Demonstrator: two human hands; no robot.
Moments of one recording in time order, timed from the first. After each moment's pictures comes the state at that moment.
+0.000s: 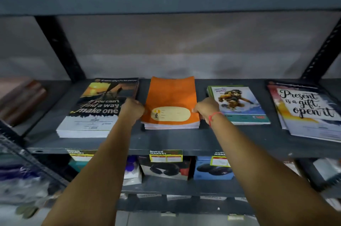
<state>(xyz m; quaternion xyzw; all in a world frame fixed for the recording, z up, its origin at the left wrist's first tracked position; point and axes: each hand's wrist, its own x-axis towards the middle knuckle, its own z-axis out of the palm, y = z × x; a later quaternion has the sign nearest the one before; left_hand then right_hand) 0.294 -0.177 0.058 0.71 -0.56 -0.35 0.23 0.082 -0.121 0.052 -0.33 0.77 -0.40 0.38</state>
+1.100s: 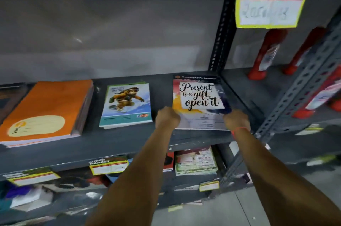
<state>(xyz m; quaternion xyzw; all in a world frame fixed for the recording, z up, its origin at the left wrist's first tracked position) -0.127 -0.026 0.029 0.60 -0.71 -0.37 0.10 -0.294 0.060 0.021 -0.22 0.93 -0.22 0.18</state>
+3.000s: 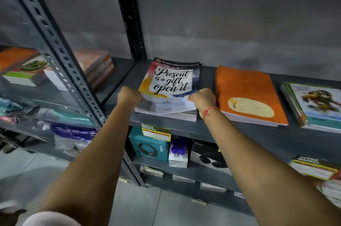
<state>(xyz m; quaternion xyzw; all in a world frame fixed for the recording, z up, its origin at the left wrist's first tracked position) 0.520 -0.194 0.058 0.79 -0.47 -0.28 0.29 0.312 -0.170 0.044 -0.42 0.72 -0.40 0.38</state>
